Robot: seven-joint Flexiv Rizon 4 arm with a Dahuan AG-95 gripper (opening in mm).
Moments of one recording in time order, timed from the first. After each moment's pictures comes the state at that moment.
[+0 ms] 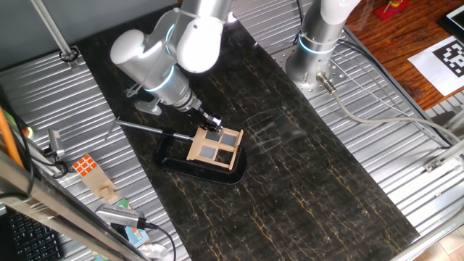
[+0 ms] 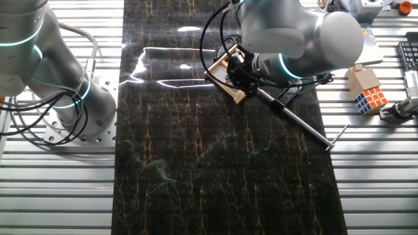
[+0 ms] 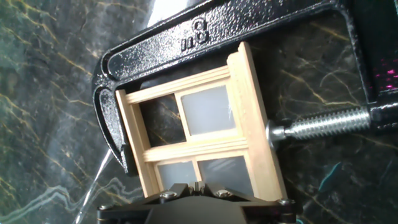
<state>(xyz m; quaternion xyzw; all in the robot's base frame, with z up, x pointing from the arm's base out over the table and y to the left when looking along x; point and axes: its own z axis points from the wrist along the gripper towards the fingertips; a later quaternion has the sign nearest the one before) 0.421 0.098 0.023 0.28 -0.92 -0.22 0.15</state>
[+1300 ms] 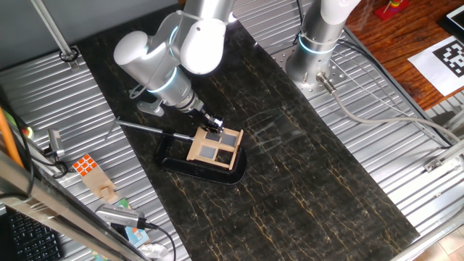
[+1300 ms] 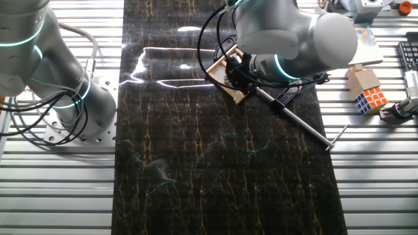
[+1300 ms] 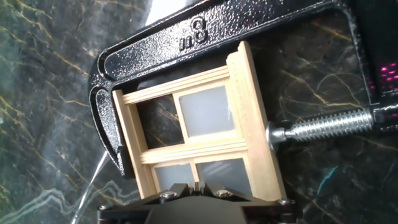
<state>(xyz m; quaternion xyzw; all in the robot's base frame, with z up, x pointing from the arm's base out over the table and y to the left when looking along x) 0.416 0.100 0.017 0.28 -0.92 -0.21 0.15</state>
